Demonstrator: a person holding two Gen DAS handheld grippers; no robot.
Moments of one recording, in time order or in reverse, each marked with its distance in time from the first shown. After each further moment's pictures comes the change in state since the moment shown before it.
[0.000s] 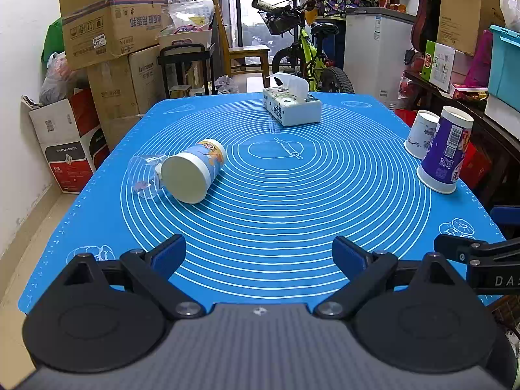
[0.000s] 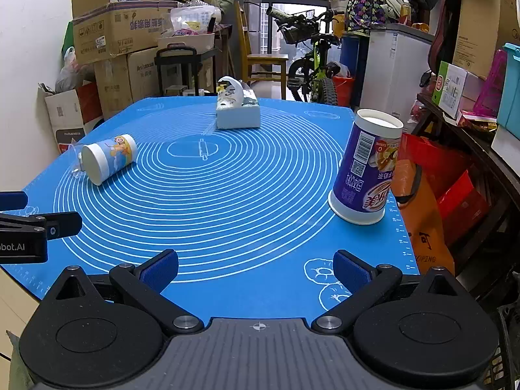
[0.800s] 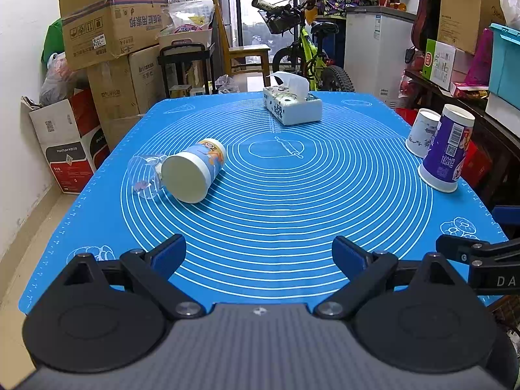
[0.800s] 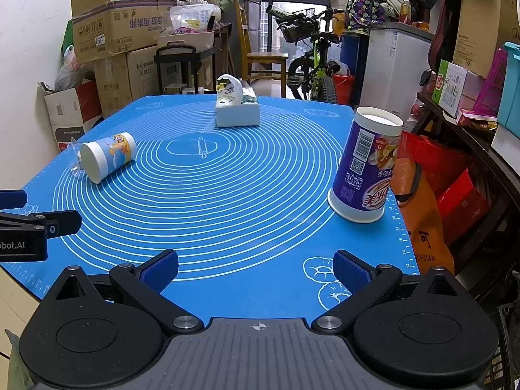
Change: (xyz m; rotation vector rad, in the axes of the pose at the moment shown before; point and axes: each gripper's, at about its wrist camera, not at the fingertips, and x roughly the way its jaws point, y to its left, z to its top) left arm 0.000 0.000 0.000 0.001 0.000 0.001; right arm 0.001 -0.001 -0.002 -0.001 0.004 0.000
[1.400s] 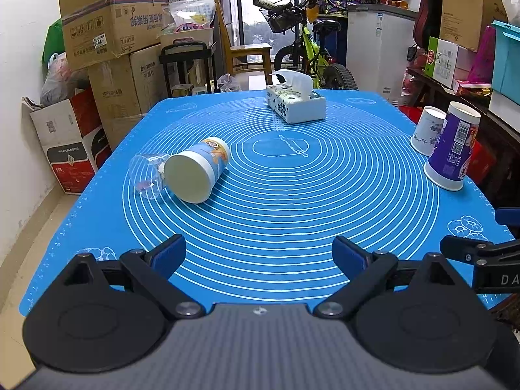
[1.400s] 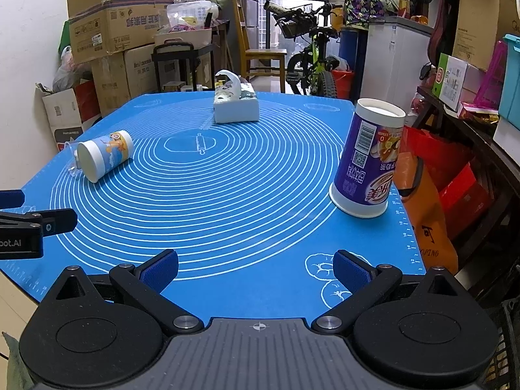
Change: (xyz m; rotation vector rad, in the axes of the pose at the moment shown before) left arm 0.003 0.003 -0.001 0.003 0.004 0.006; right arm 0.008 -0.001 -0.001 0.017 0.013 0.004
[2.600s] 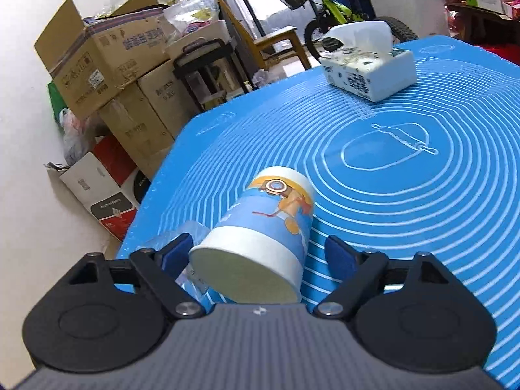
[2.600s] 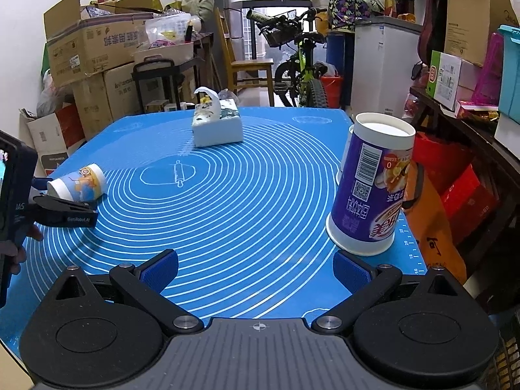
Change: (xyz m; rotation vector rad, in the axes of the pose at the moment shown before) left arm 0.157 0.031 0.051 0.280 0.017 0.279; right arm 0.049 -0.016 0.036 0.065 -0.042 -0.014
